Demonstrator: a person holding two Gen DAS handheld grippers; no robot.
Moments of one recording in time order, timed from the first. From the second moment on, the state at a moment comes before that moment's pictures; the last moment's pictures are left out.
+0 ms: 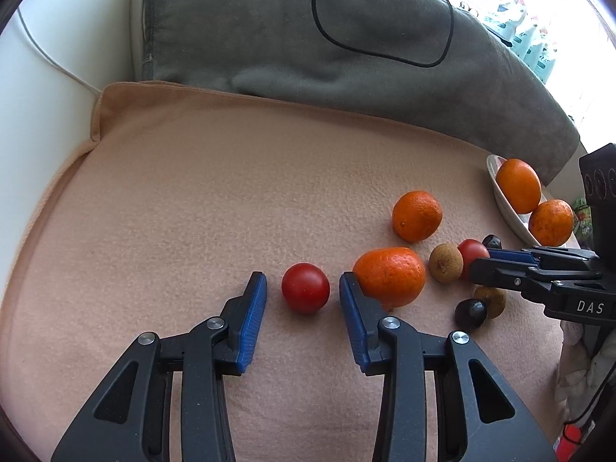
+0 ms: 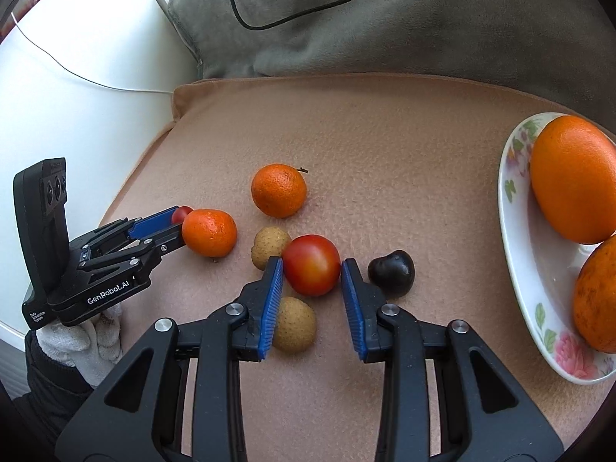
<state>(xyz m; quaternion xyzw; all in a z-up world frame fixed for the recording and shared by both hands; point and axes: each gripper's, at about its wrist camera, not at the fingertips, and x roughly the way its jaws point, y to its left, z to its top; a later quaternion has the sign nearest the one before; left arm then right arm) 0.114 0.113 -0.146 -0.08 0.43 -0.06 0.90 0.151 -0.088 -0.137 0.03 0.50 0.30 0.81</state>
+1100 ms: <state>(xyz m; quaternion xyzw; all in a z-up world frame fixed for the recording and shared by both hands) 0.083 0.094 -0.102 -0.09 0.38 -0.09 0.92 0.118 -0.137 -0.083 0.05 0.43 0.29 0.85</state>
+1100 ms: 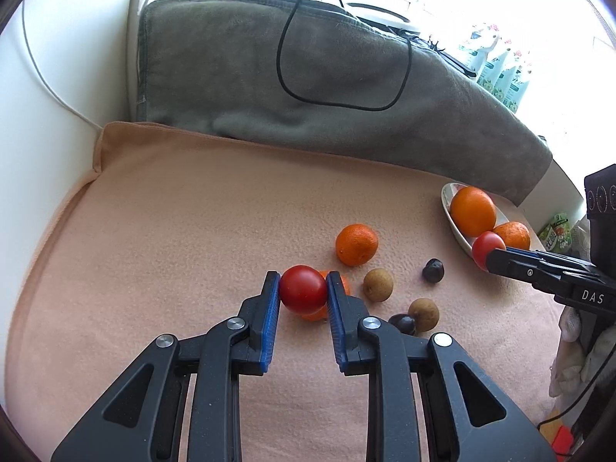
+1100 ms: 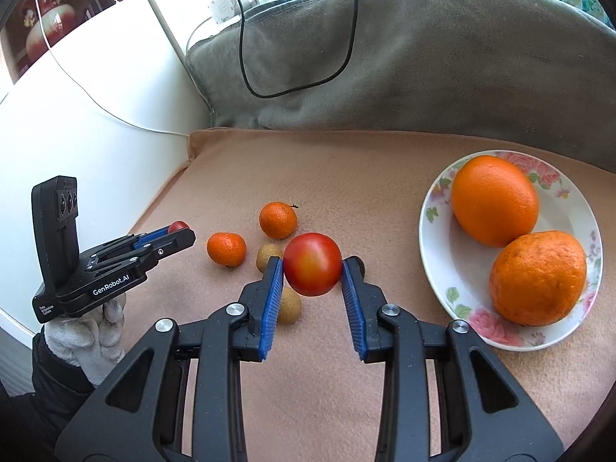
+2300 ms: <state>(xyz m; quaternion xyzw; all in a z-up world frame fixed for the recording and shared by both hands) 0.147 -0.075 -0.060 -0.05 0.35 -0.23 0.91 0.119 -0.306 -0.071 0.10 0.40 0.16 0.90</state>
